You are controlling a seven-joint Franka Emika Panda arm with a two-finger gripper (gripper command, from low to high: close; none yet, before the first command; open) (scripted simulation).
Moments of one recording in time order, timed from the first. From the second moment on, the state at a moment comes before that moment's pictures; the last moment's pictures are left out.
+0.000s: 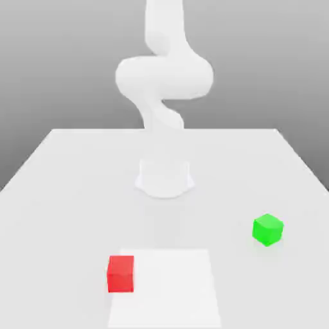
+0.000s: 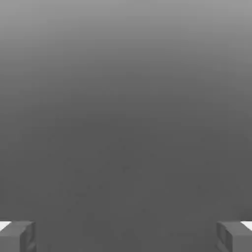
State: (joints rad) arm 0.00 -0.71 -0.01 -2.34 -0.01 2.35 0.78
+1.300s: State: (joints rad) arm -0.10 0.12 -0.10 -2.69 0.04 2.81 0.53
